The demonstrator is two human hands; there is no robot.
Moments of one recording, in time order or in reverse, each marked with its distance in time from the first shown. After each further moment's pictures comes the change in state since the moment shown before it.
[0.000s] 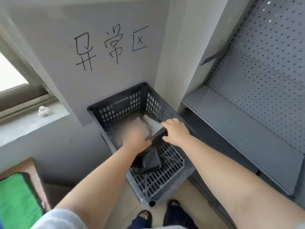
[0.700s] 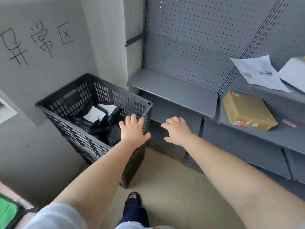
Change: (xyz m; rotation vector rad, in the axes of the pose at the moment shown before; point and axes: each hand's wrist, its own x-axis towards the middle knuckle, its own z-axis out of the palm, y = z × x) left_hand -0.216 0.142 0.034 0.142 0.213 0.431; right_hand -0.335 0.028 0.065 -0.015 0.070 0.324
